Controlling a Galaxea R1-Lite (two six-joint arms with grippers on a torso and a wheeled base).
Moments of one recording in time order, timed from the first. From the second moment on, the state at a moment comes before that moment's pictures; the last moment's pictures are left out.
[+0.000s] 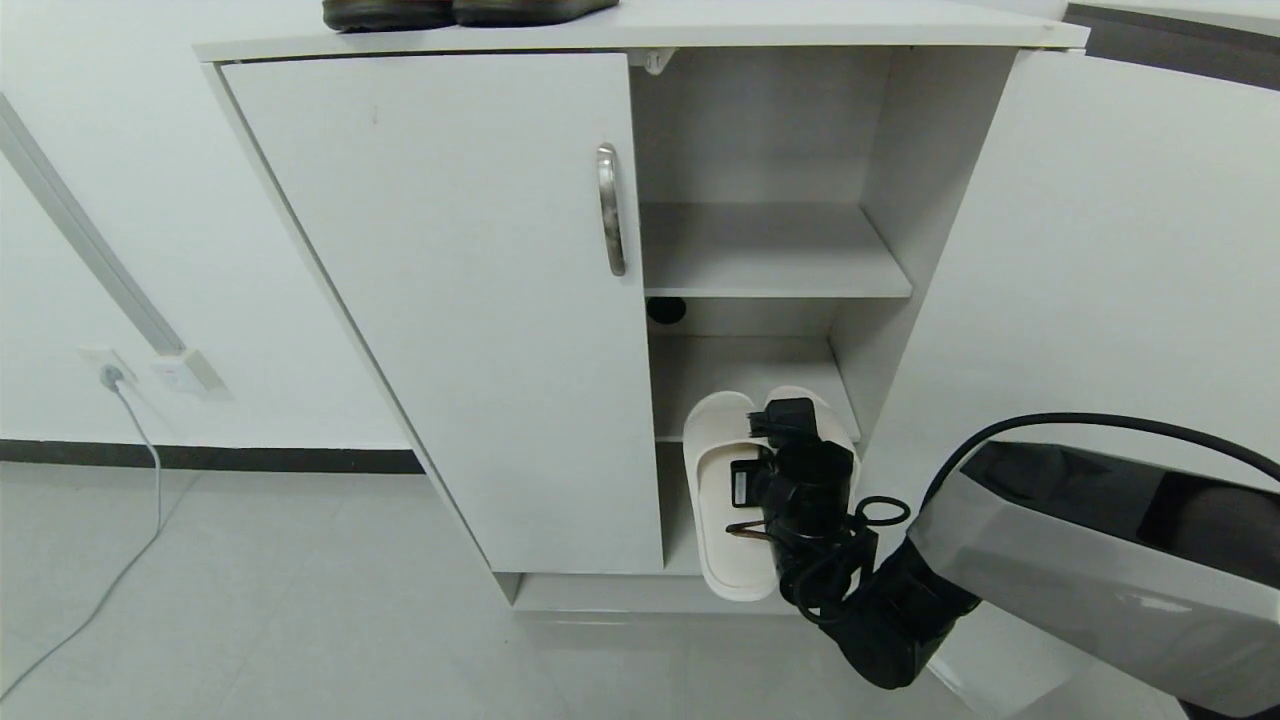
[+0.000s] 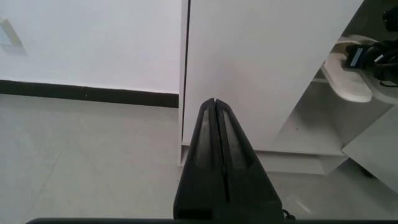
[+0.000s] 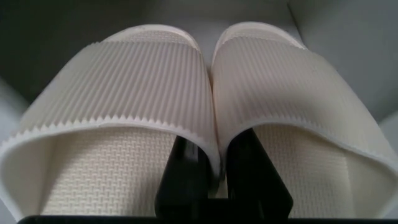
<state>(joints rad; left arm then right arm) 0.00 0.00 0.00 0.00 0.05 -0.08 0.72 2.37 -1.10 -1.27 -0.70 0.01</state>
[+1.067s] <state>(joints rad) 0.00 0.00 0.00 0.00 0.05 -0.09 0.66 2.49 -1.35 -1.12 -0.68 0.01</state>
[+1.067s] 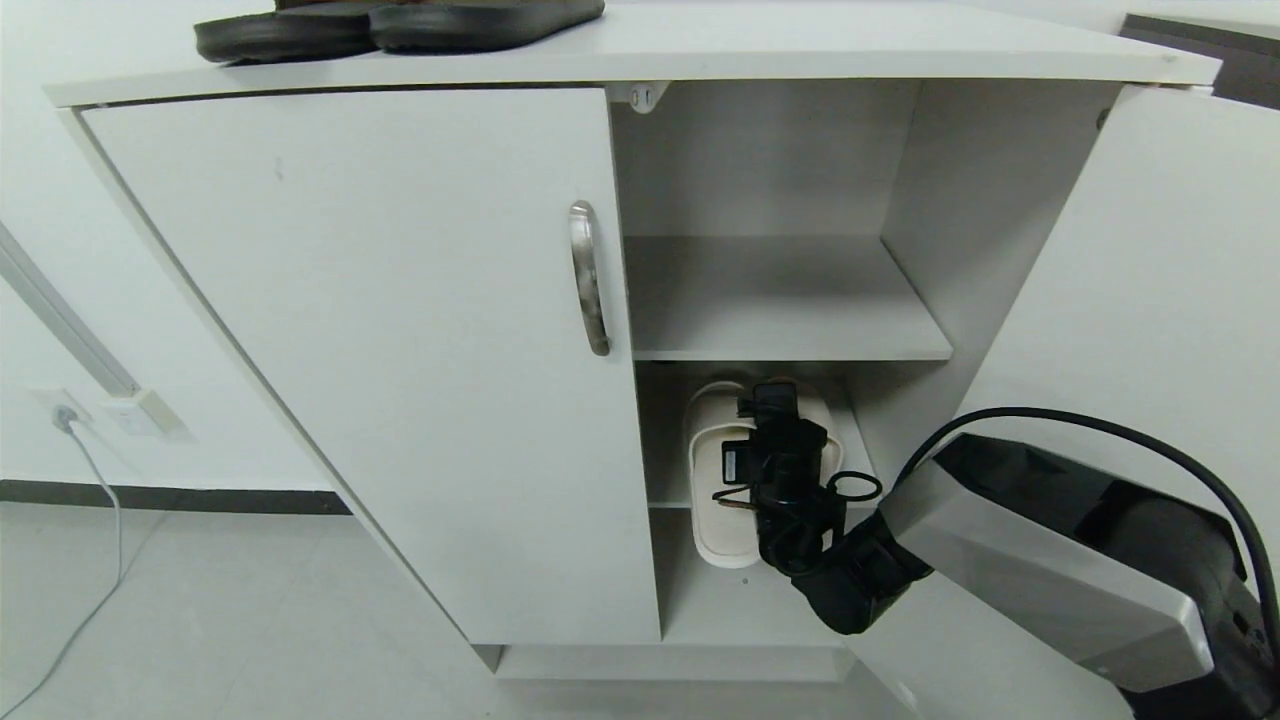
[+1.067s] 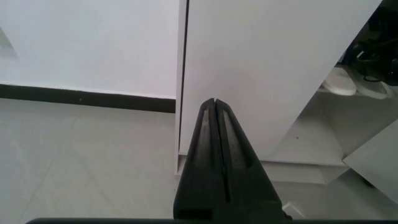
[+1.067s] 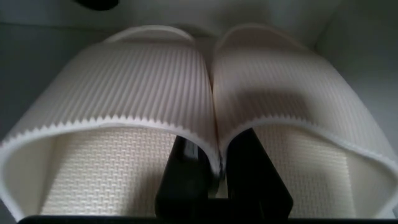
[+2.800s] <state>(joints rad) 0.00 0.00 0.00 0.00 0.05 -0.10 0.61 2.58 -1.62 -0.91 -0.63 0.02</state>
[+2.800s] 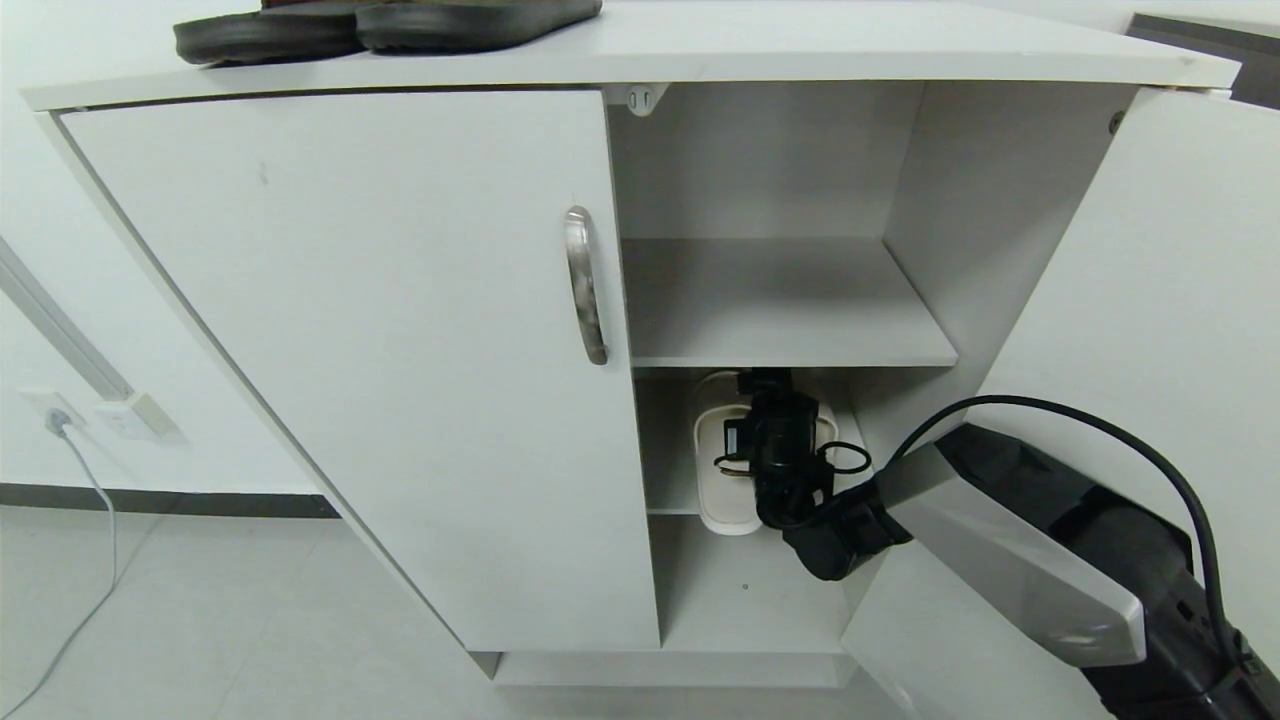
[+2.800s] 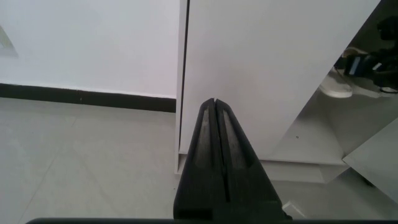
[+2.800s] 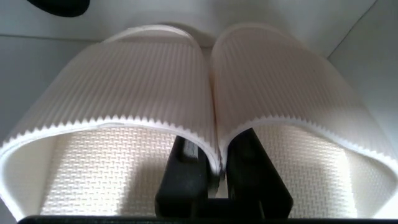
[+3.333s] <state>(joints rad) 0.00 0.00 0.00 0.00 0.05 -0.10 0.62 2.56 -1.53 -0.95 -0.64 0.02</state>
